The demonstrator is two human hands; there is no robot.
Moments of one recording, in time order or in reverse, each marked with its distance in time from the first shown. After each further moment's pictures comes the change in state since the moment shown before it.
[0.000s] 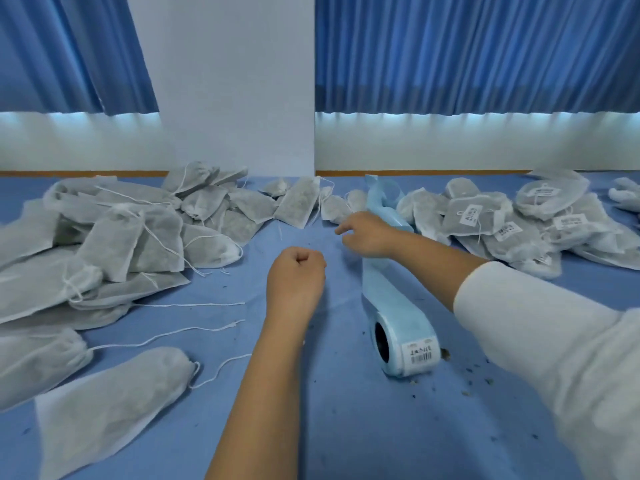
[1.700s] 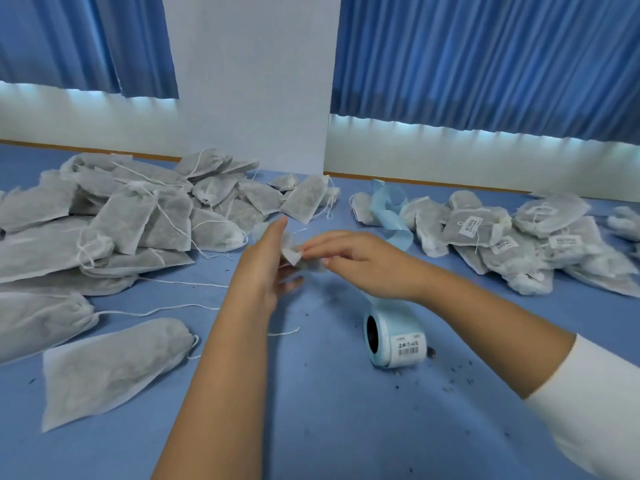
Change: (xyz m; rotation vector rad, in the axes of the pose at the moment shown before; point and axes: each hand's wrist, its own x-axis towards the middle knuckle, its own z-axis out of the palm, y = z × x) left_hand 0.018 -0.002 -0.033 -0.464 -0.044 -0.343; right_hand -0.111 -0.047 -0.012 0.285 -0.070 -0.490
